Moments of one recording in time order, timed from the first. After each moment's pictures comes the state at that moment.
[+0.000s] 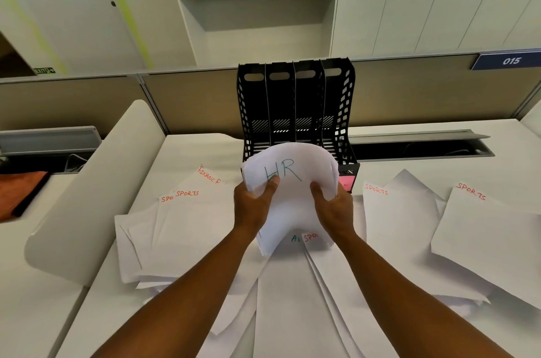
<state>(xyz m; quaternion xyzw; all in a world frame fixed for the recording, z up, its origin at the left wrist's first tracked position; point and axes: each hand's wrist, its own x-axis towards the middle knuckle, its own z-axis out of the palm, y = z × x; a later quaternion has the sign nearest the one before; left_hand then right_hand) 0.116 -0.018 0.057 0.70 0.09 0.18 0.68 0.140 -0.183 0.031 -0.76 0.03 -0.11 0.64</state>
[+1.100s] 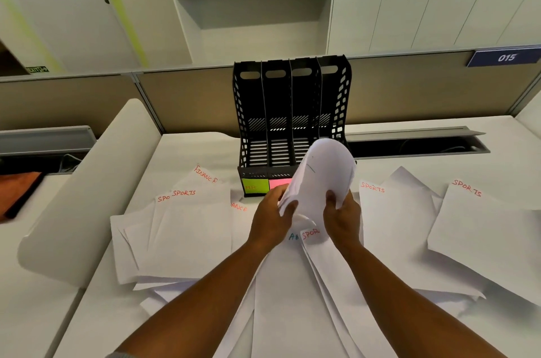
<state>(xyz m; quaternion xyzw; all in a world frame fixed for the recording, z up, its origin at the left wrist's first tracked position) 0.116 -0.046 0.010 0.86 0.05 0.06 0.50 0.130 -0.198 0.015 -0.81 0.11 -0.10 0.57</state>
